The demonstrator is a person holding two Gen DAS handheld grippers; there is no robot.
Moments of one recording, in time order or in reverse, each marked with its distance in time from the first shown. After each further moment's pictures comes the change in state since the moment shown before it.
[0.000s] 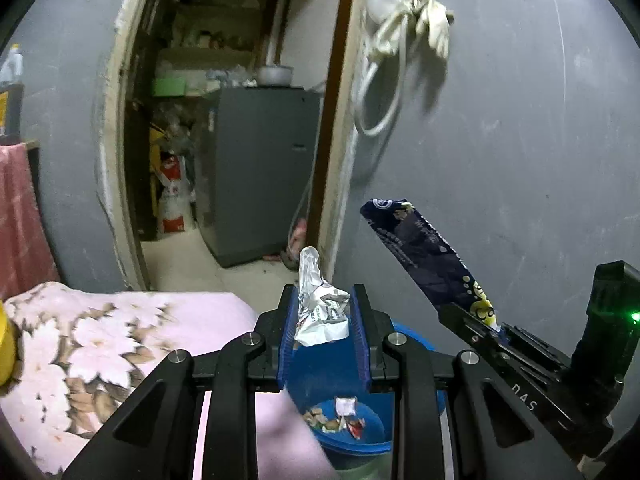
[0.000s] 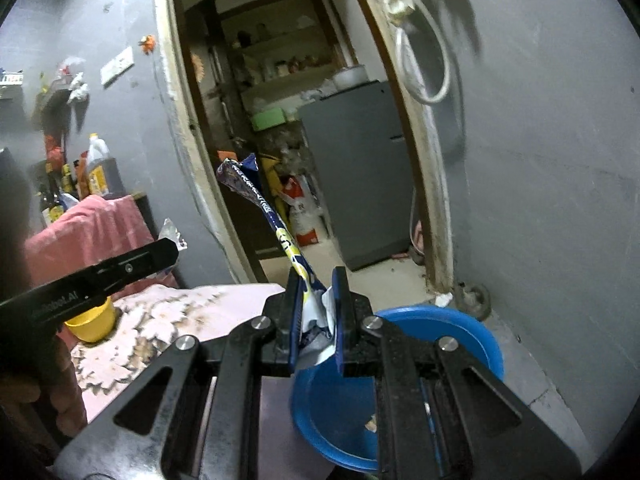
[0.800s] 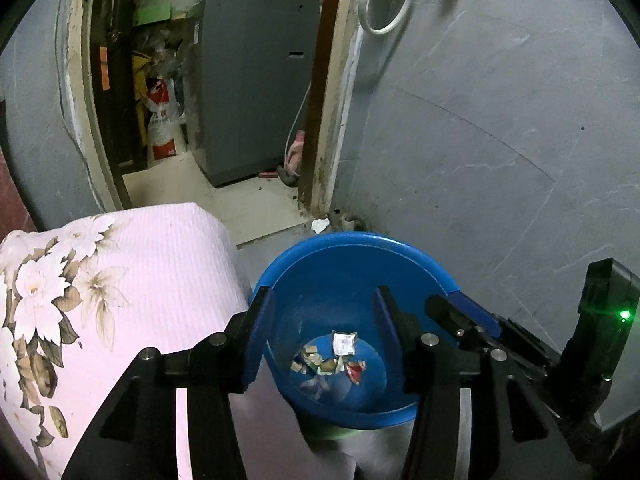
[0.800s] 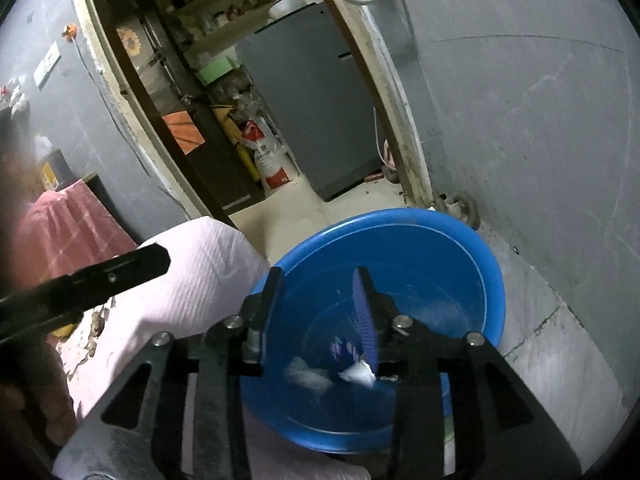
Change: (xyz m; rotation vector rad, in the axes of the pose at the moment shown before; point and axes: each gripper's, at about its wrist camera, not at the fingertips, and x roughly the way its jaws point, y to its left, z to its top) left arm 0.106 0.000 -0.057 -0.018 0.302 0.019; right arm 0.056 -0.073 -0.057 0.191 0.221 -0.060
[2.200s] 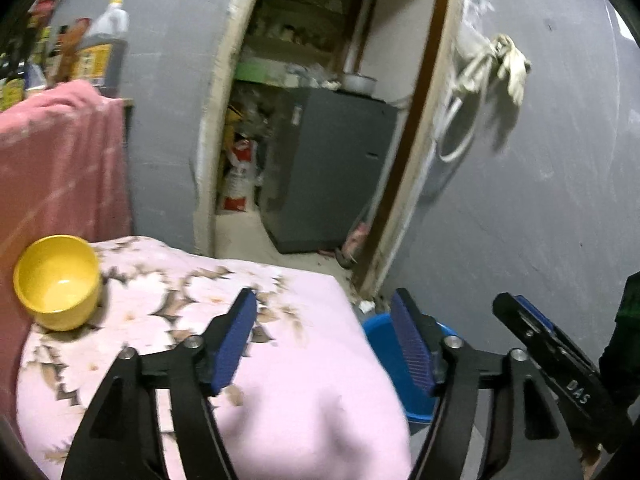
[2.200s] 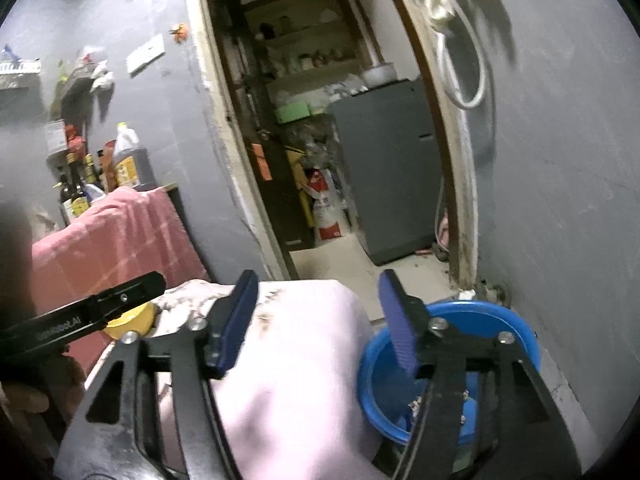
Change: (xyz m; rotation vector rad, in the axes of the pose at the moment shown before) left arm -0.222 0.098 -0.026 -0.222 -0.339 0.130; right arm -0.095 0.164 0.020 -0.241 -0.199 0.116
